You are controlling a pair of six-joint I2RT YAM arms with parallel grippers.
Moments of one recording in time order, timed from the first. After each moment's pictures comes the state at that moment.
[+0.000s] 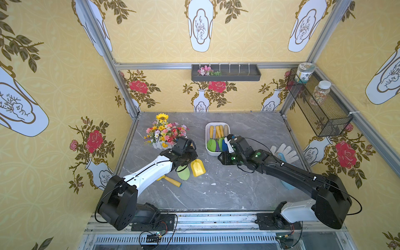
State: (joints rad) left arm -0.56 1.40 0.89 -0.39 0.04 -1.00; right arm 0.71 1.37 0.96 -0.40 -0.11 0.58
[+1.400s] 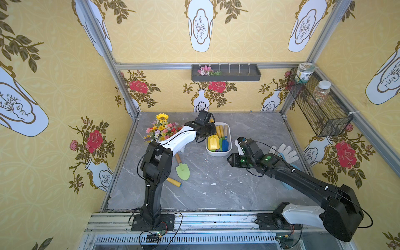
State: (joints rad) left arm -0.56 2.04 1.69 -0.46 0.12 -0.68; right arm 0.62 1.24 0.84 -0.46 -0.10 0.60
